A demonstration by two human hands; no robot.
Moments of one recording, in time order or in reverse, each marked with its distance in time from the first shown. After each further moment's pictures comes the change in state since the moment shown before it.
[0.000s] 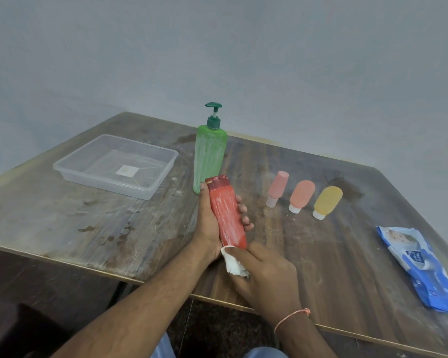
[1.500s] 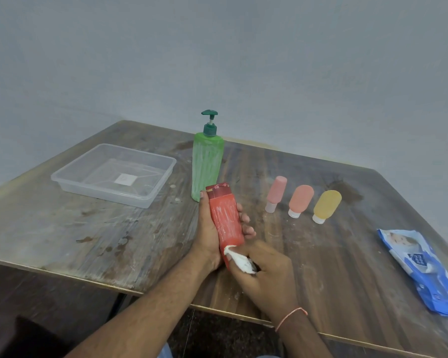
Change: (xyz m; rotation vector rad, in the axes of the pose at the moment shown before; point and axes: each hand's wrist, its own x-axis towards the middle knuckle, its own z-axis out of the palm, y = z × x) left_hand -0.001 -0.005 -0.002 0.042 -0.031 0.022; right_hand 0.013 0.005 0.006 0.489 0.103 0.214
